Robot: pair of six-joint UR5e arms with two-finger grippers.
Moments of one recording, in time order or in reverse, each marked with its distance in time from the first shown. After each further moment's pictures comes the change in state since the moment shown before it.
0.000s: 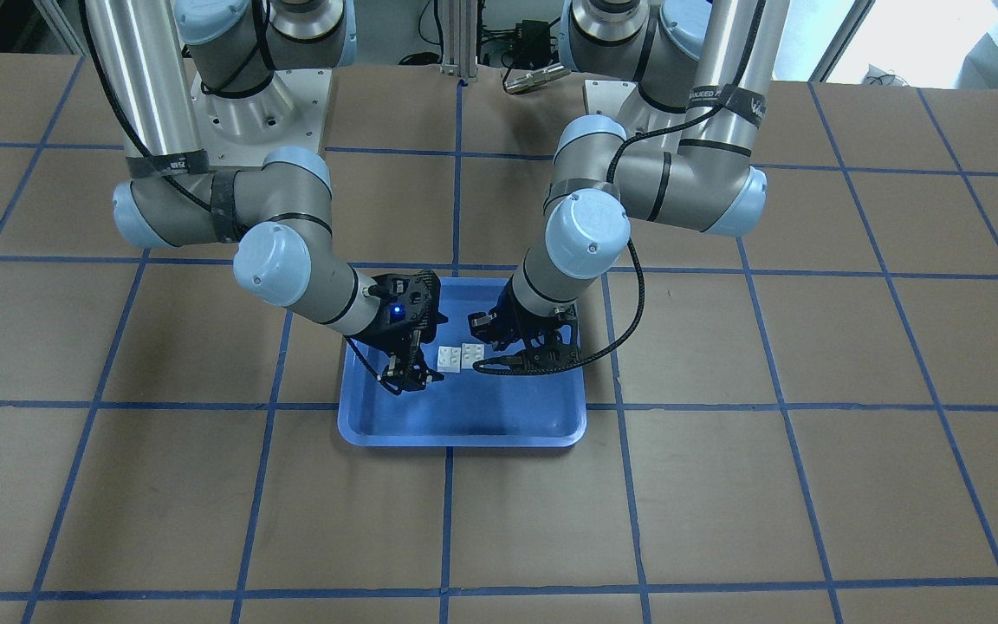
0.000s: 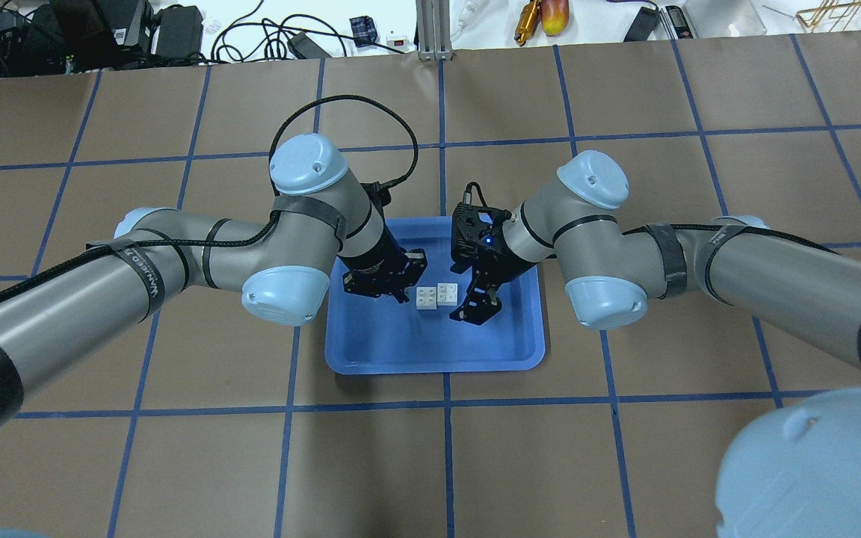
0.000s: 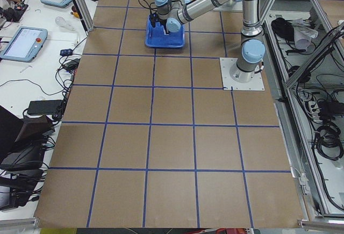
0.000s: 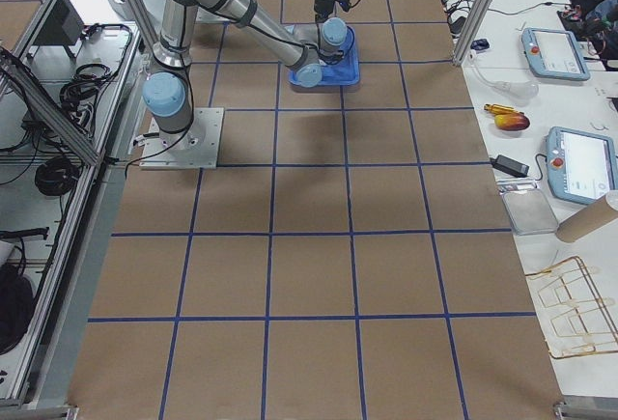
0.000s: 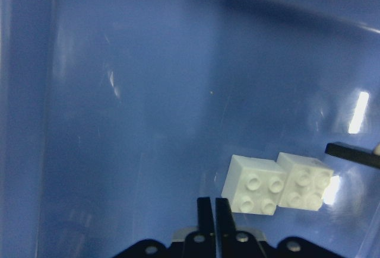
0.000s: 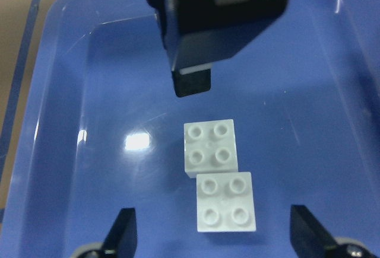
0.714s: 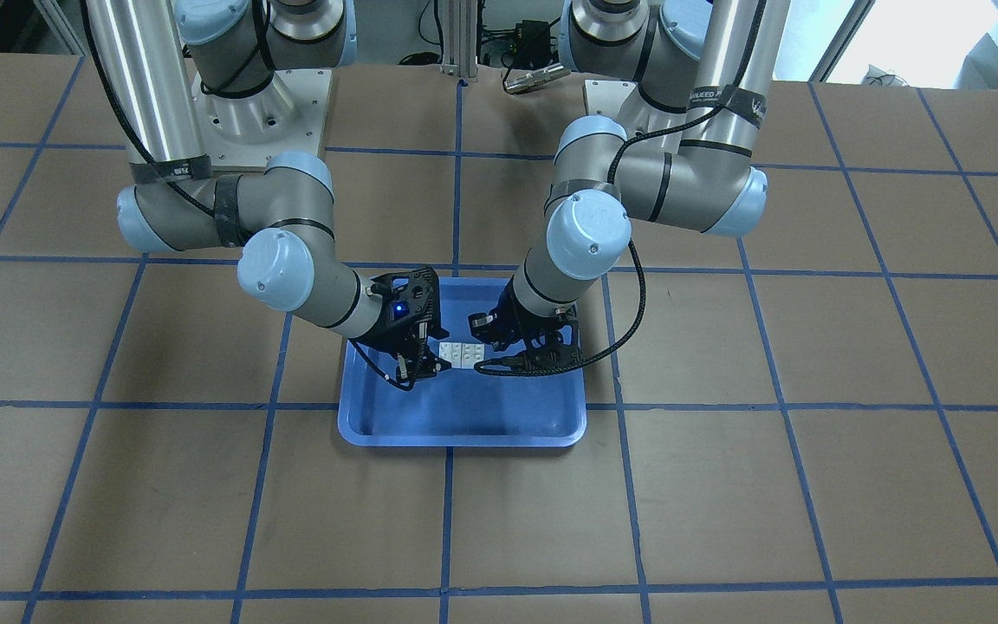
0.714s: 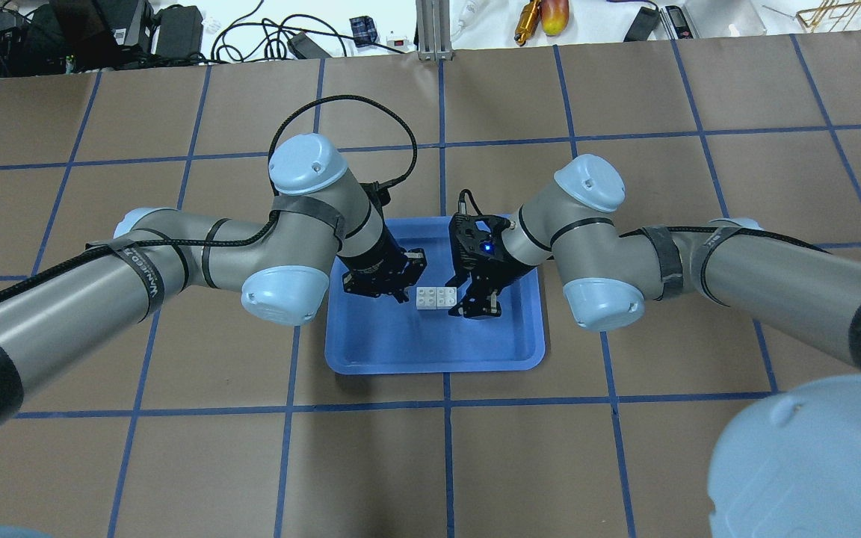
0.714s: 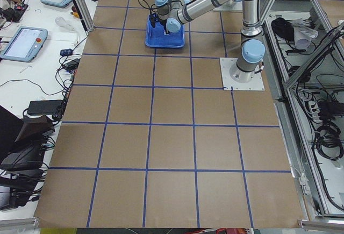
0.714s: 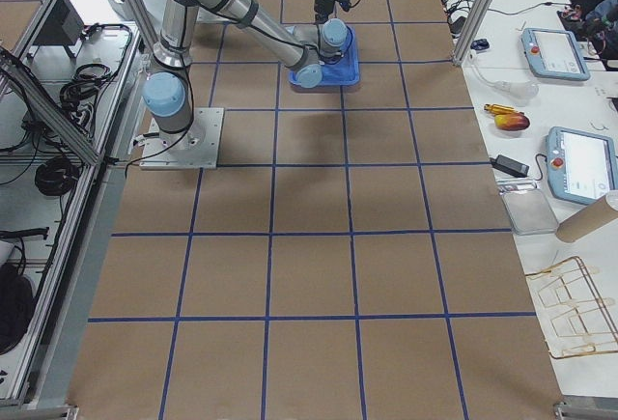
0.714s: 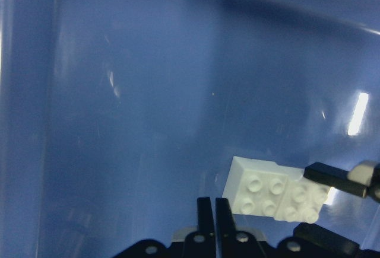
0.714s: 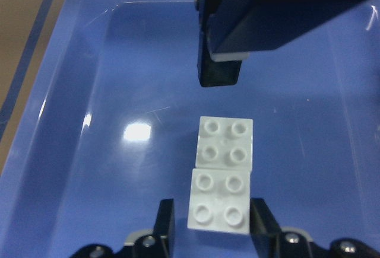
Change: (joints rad) left arm 0.002 0.000 0.000 0.000 -0.001 -0.003; right arm 0.003 0.028 0.000 -0.003 0.001 -0.192
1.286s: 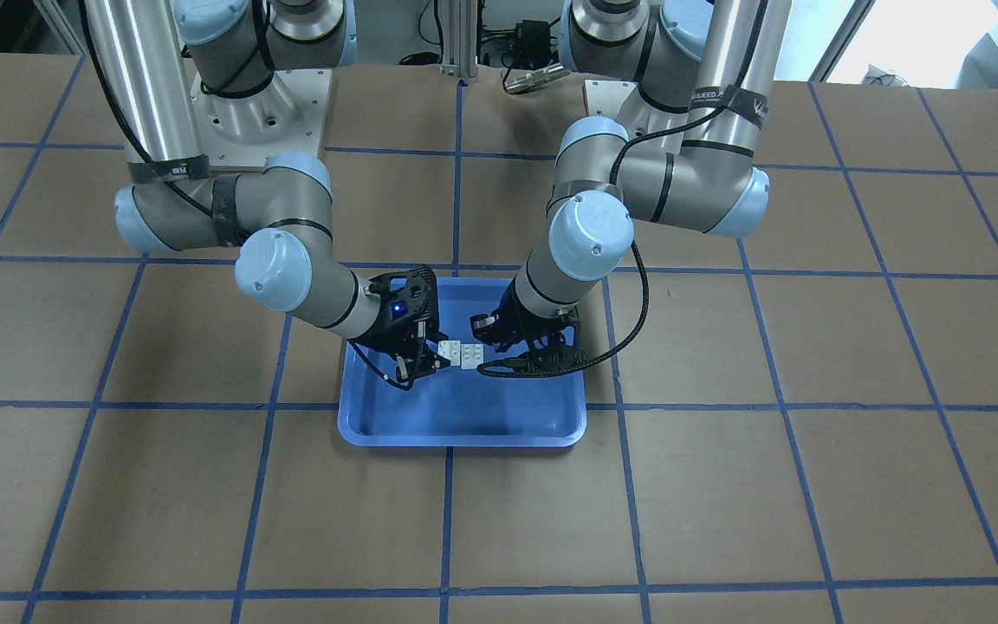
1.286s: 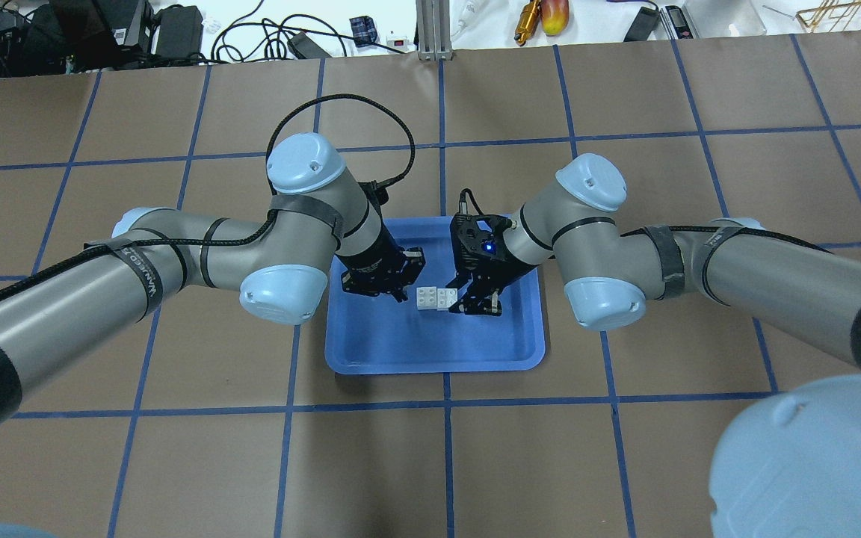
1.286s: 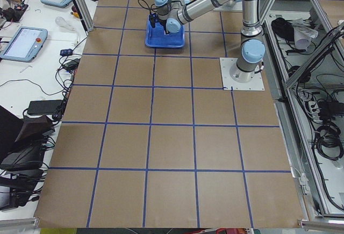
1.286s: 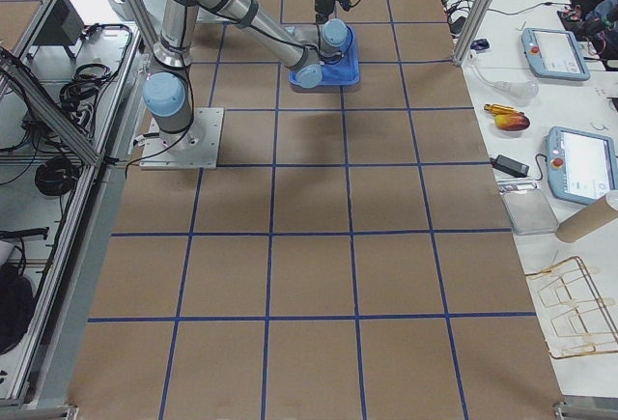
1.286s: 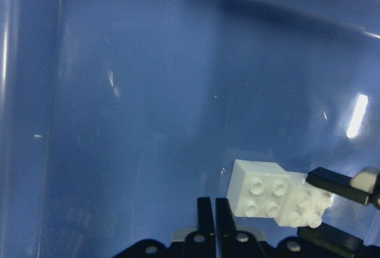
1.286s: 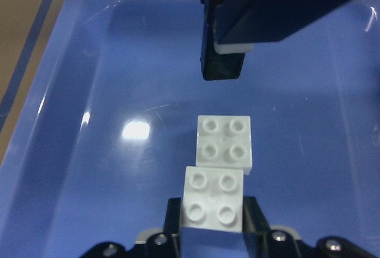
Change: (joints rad) left arm 0.003 0.000 0.000 0.001 0.000 -0.003; right arm -0.001 -0.001 0.000 0.001 -0.001 -0.023
